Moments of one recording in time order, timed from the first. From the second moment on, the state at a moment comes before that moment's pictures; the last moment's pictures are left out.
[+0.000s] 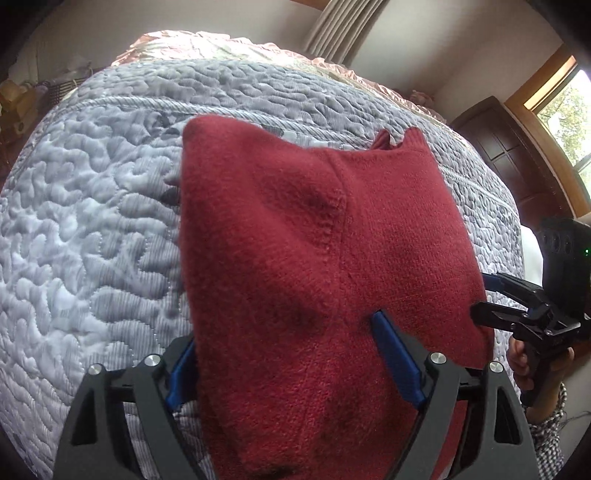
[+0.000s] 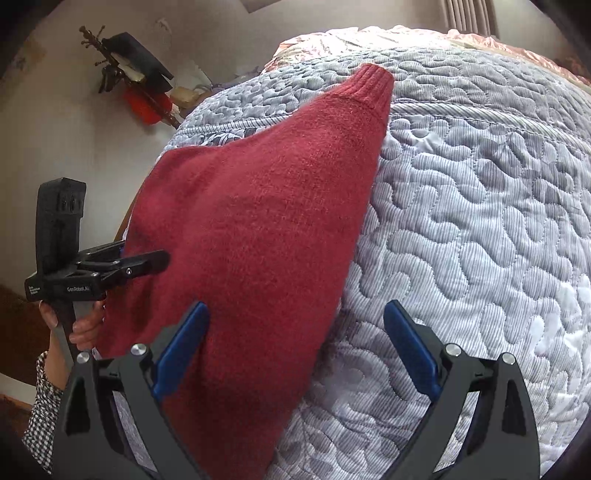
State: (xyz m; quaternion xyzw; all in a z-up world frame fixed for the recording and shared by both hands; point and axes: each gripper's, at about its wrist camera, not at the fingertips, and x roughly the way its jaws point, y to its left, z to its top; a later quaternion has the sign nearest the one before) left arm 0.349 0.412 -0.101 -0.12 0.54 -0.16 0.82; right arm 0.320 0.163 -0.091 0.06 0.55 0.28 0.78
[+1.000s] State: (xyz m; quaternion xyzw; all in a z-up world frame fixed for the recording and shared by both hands) left arm 0.328 0.421 -0.087 -0.25 0.49 -0.24 0.80; right arm 0.290 0.159 -0.066 0.11 0.53 0.34 0.77
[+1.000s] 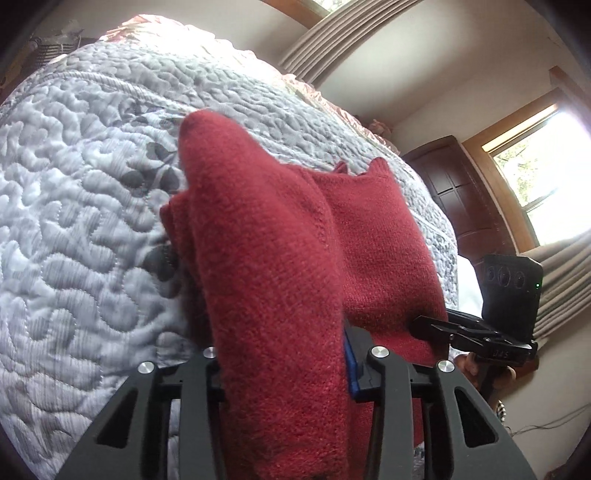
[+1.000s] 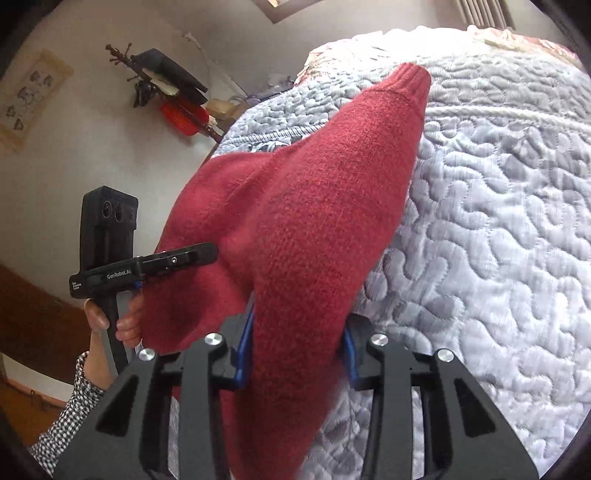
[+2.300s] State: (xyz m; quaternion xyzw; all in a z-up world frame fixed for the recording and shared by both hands) left arm 0.185 0.223 -0.092 -0.17 0.47 -0.25 0.83; right arm 0.118 -0.035 -0.070 0.17 0.51 0.23 0.81
